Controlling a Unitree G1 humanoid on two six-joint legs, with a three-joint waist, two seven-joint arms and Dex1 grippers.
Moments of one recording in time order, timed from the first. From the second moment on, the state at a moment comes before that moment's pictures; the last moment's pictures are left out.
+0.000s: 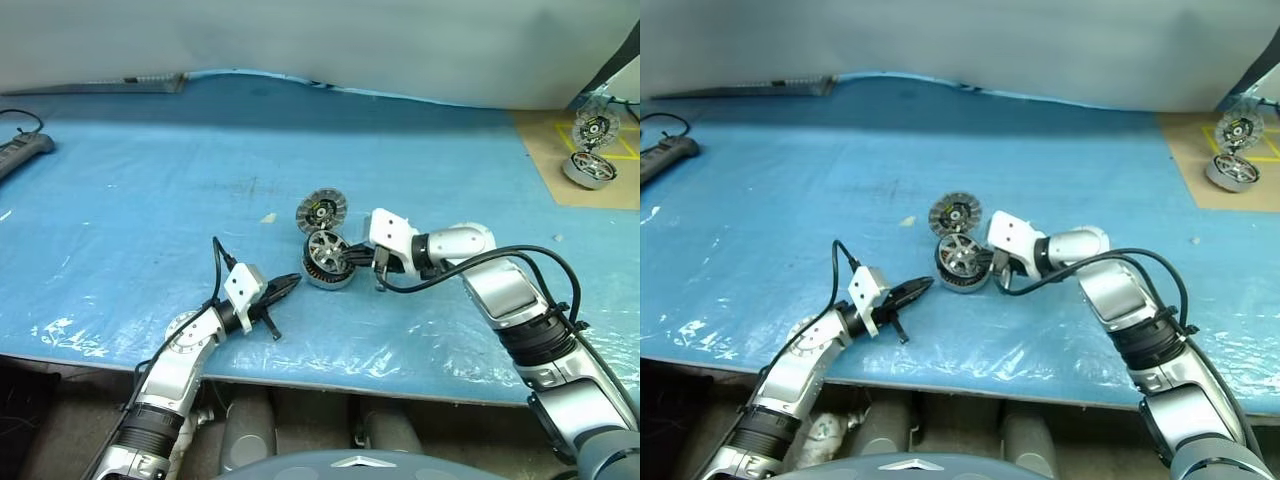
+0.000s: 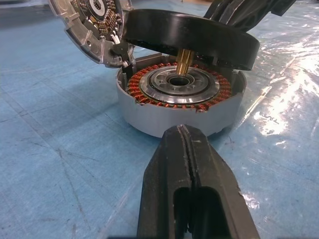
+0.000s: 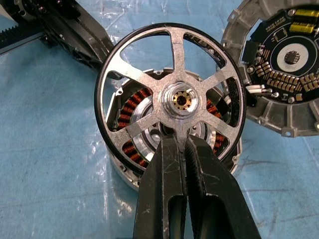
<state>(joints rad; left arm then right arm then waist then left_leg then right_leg) -0.07 0.30 -0.14 0.07 -0.20 -0.12 -0.78 -0.52 -0.60 0.33 -0.13 0.05 0.48 1.03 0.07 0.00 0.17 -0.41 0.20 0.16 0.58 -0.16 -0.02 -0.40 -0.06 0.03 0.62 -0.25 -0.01</state>
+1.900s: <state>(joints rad) -0.07 0.30 -0.15 0.06 -0.20 -0.12 -0.78 -1.01 -0.43 0.24 0.80 -0.04 0.14 0.88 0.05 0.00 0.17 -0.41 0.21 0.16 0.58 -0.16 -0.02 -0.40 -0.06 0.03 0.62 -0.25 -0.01</state>
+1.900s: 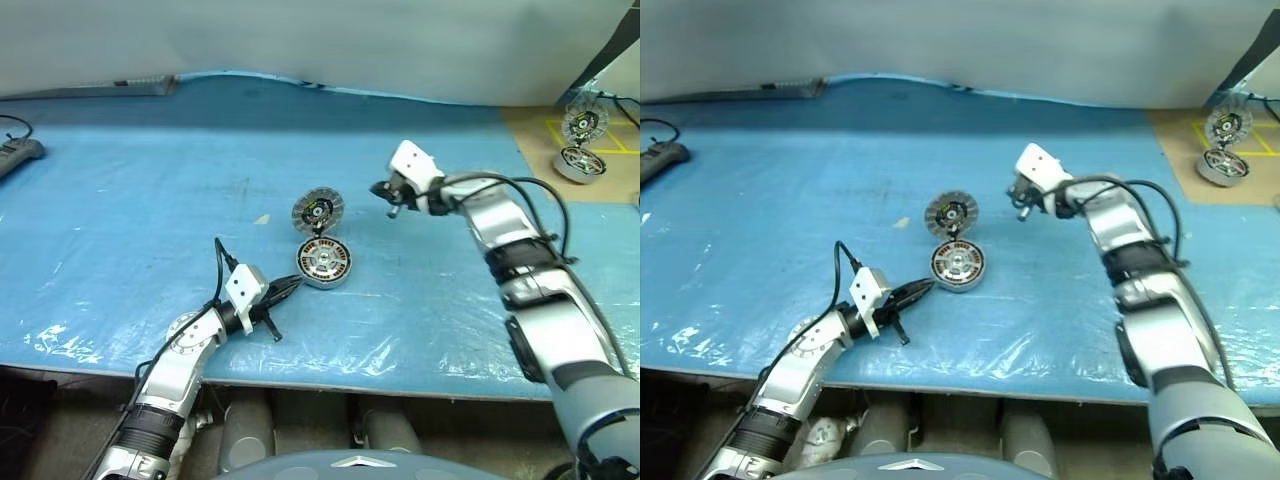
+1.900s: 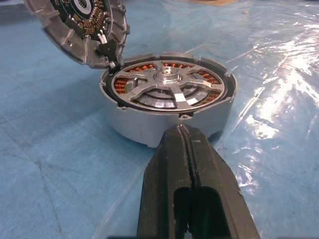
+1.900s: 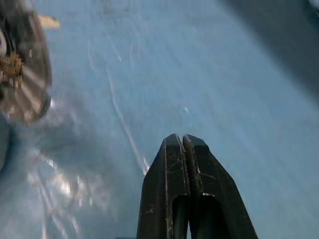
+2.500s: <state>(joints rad) -0.02 0.31 -0.15 0.02 -0.20 -0.12 -0.75 -1.25 -0.24 0.03 1.28 0.05 0.16 1.32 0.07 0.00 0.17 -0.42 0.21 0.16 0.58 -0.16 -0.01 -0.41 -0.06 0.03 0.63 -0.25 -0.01</state>
